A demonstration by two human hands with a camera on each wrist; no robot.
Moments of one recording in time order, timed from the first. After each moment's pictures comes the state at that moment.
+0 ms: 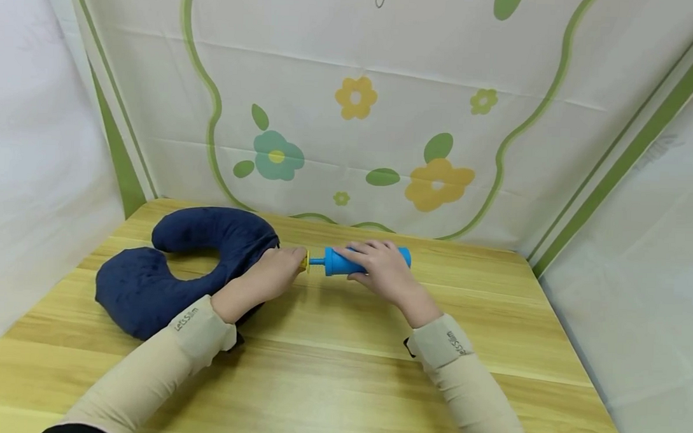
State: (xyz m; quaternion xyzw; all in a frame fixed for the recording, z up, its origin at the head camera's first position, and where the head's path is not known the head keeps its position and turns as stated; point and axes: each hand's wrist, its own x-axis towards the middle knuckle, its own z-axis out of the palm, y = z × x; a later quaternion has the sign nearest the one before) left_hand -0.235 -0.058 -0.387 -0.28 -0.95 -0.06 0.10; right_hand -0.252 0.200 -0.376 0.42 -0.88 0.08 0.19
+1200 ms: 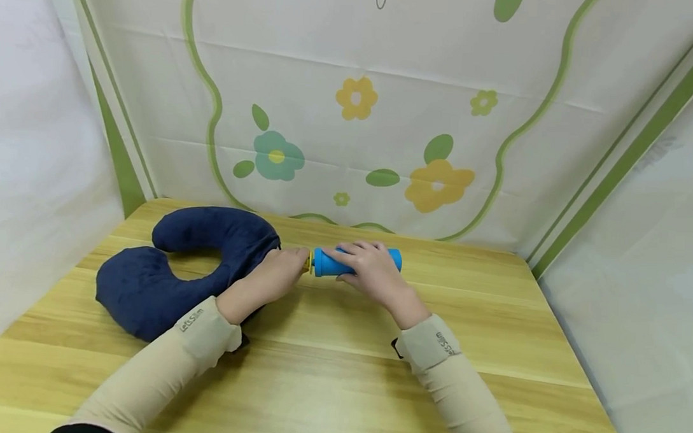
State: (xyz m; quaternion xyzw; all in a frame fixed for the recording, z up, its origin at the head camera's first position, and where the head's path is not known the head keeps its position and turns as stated) left_hand -0.232 -0.053 -0.383 -0.27 -0.96 -0.07 0.09; right_hand -0.247 0.180 -0.374 0.42 -0.88 0.08 0.20
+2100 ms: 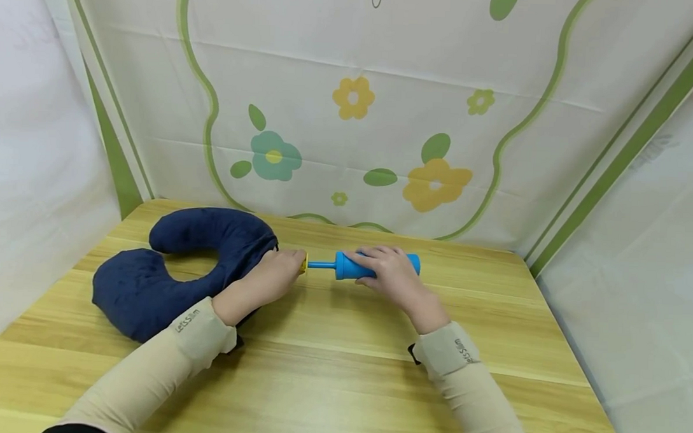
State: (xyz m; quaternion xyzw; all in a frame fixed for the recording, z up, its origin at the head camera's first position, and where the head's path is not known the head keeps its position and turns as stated) left_hand -0.233 -0.054 -0.387 -0.28 -0.95 -0.07 0.09; right_hand -0.247 0.220 -0.381 0.40 -0.89 0.12 0.19
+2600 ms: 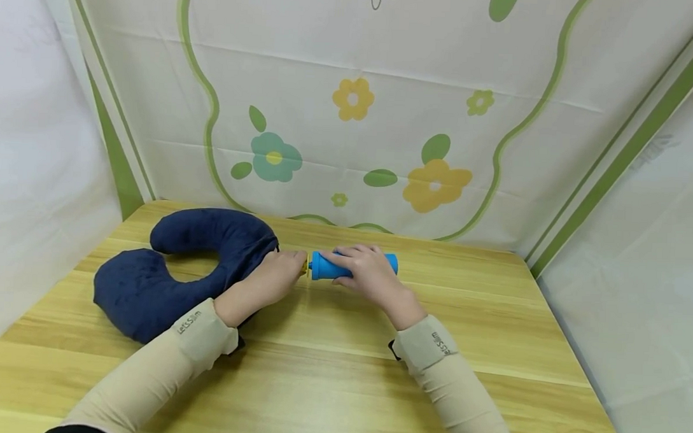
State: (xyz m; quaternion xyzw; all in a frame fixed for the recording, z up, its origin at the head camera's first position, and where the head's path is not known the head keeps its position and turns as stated) left_hand -0.231 -0.051 -0.386 -0.27 -0.96 -0.05 0.08; right_hand -0.247 0.182 -0.378 0.43 -0.88 0.09 0.18
